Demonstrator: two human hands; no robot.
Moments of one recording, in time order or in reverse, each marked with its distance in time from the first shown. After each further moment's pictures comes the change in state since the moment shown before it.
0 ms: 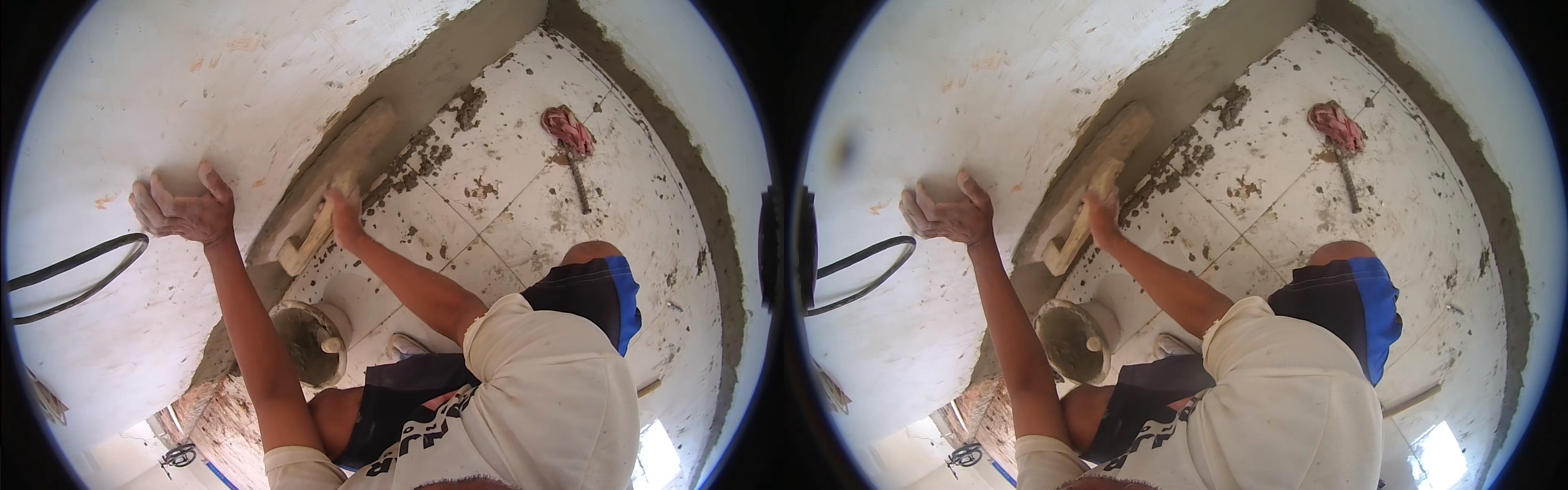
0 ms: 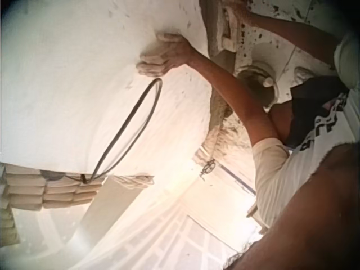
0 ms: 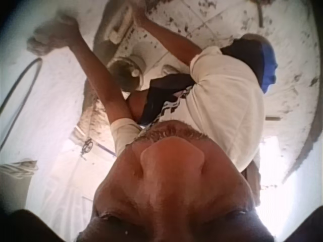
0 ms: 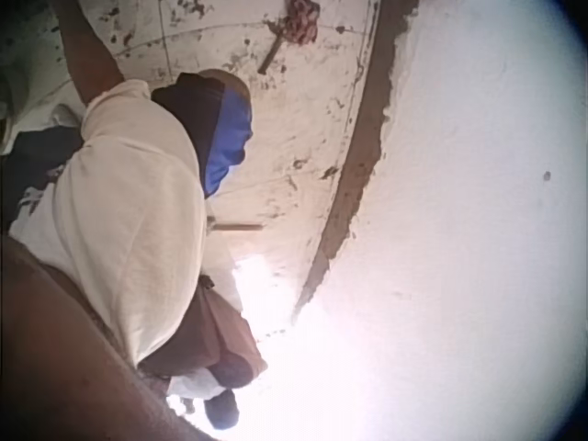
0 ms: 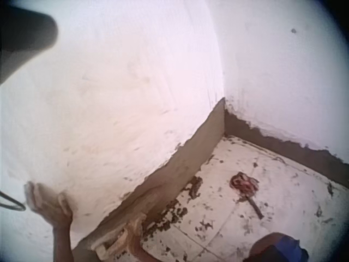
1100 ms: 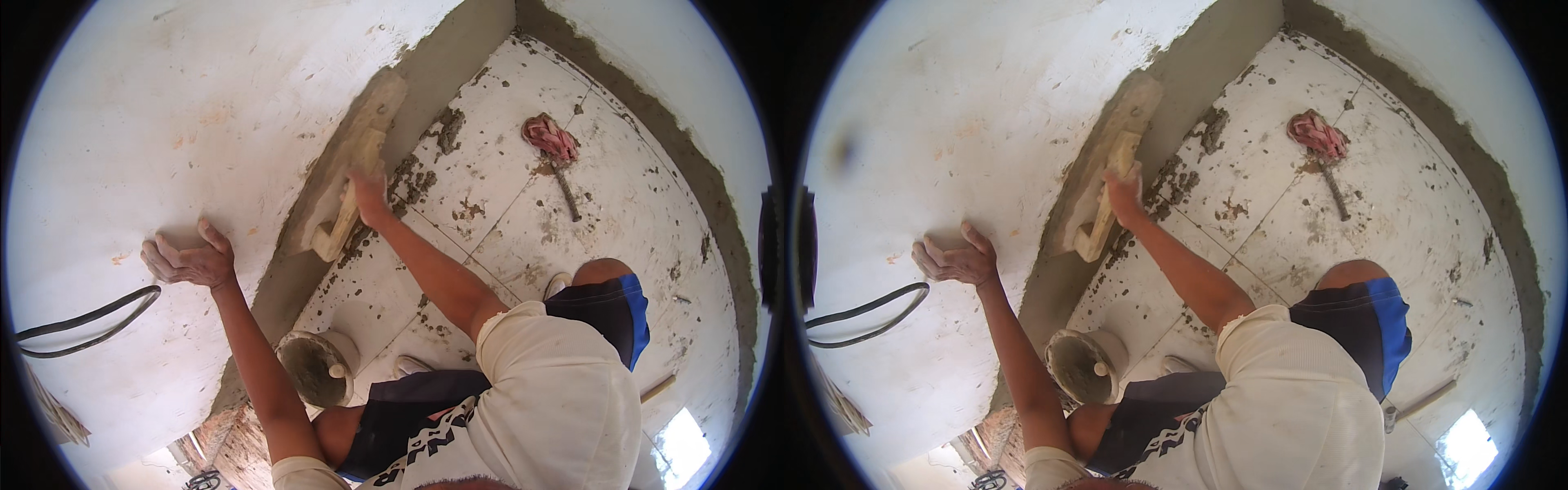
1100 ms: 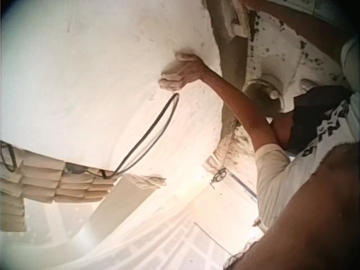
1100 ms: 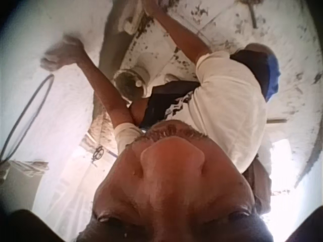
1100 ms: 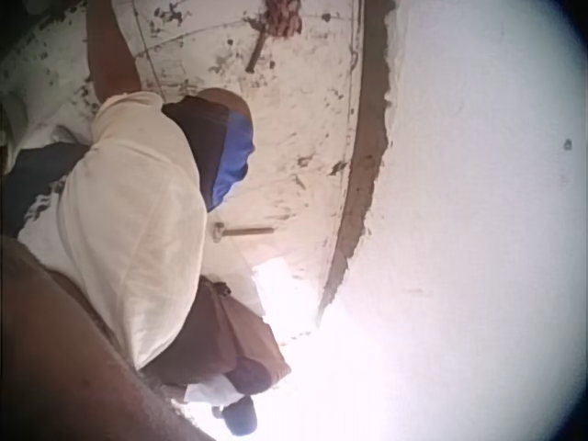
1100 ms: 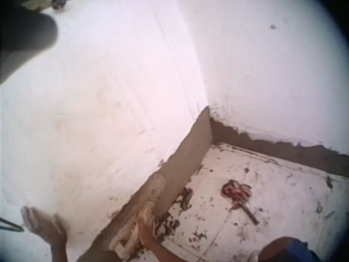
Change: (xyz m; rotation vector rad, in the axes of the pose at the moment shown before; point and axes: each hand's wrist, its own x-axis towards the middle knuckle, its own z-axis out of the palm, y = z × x) left_hand 0.004 0.010 -0.003 0.031 -0.026 0.027; right_hand 0.047 -0.131 0.016 -0.223 0.021 -0.259
